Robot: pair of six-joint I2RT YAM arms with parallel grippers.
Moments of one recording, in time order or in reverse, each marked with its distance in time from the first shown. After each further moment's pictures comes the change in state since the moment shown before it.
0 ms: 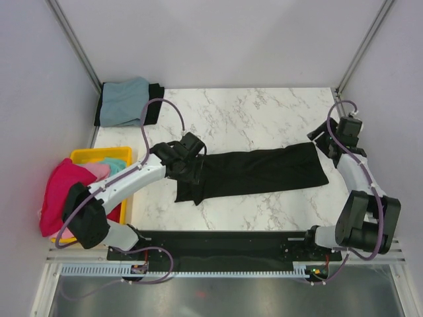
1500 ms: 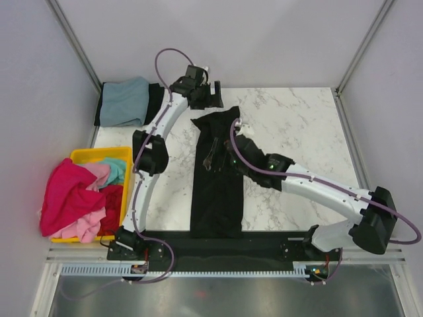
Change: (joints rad) left arm 0.398 1.169 1.374 0.150 0.412 0.122; right arm 1.271 0.047 0.250 -0.196 0.346 0.305
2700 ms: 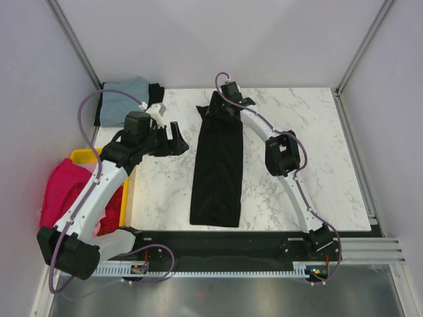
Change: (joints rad) left arm 0.040 -1.398 -1.379 0.142 0.014 -0.007; right arm -0.512 1.307 1.337 -0.146 -0.273 -0.277
